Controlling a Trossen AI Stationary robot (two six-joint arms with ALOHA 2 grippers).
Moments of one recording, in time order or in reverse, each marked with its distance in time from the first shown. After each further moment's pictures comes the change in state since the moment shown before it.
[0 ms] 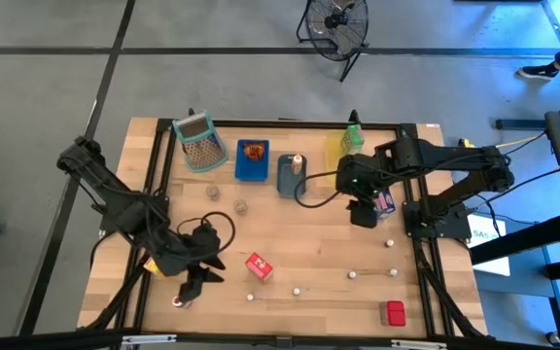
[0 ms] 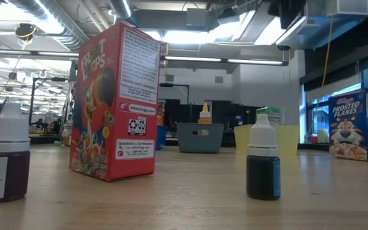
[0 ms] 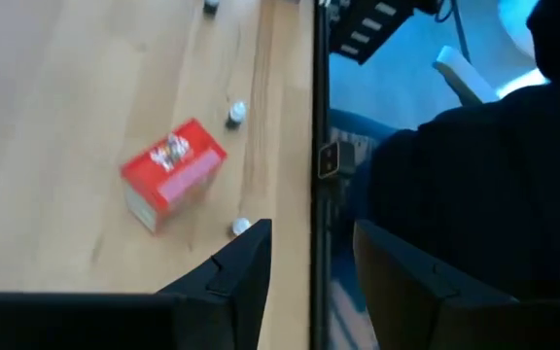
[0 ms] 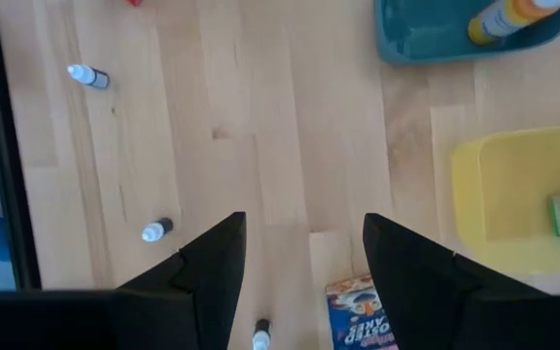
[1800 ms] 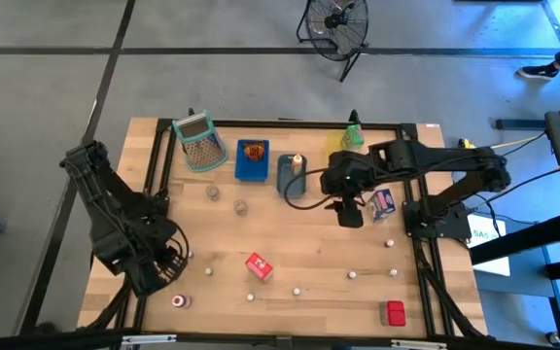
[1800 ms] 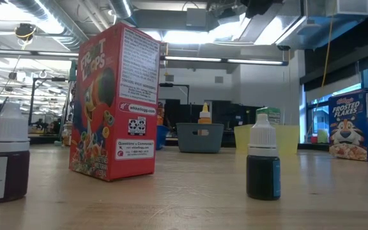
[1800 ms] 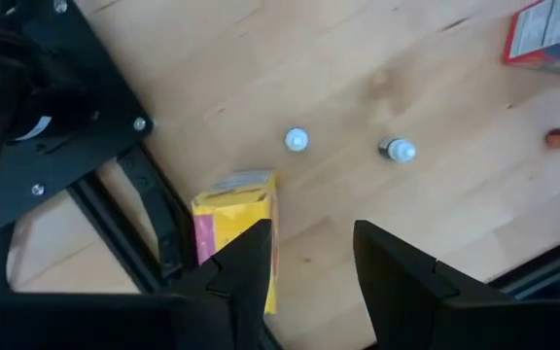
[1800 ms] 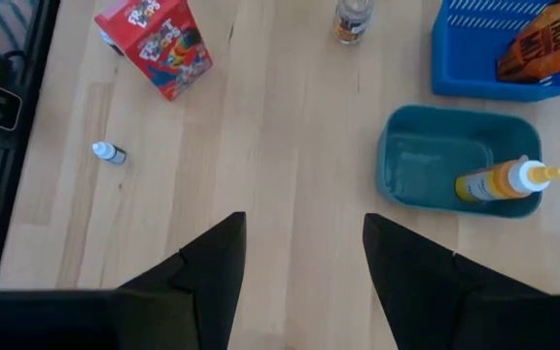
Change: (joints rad) left arm -0.266 0.052 -0.001 -0.774 0.016 -1.164; right arm 0.000 0.032 -0.001 0.259 -0.001 -0.196
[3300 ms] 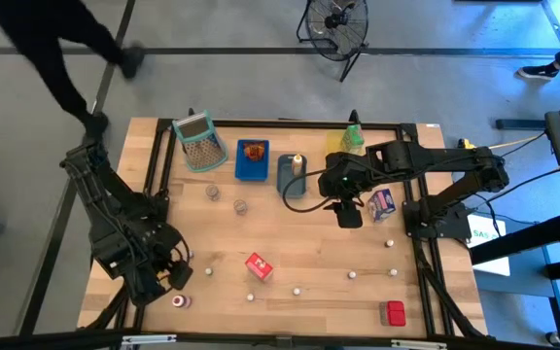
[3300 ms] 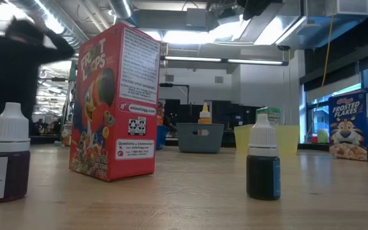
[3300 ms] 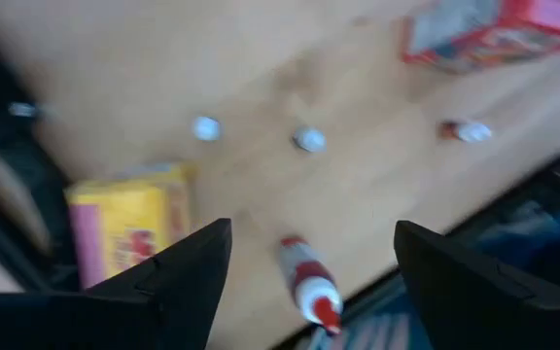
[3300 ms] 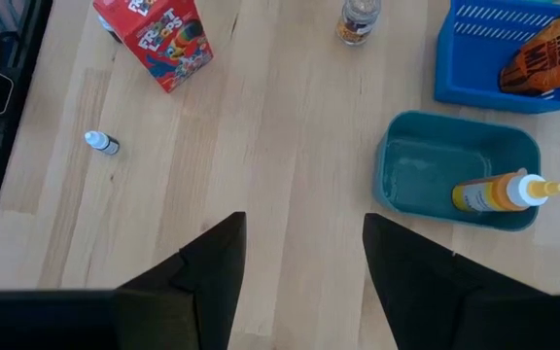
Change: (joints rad) left arm -0.015 0.007 0.000 0.194 -0.072 -0.008; right arm 0.000 0.013 0.000 0.006 0.000 -0.054
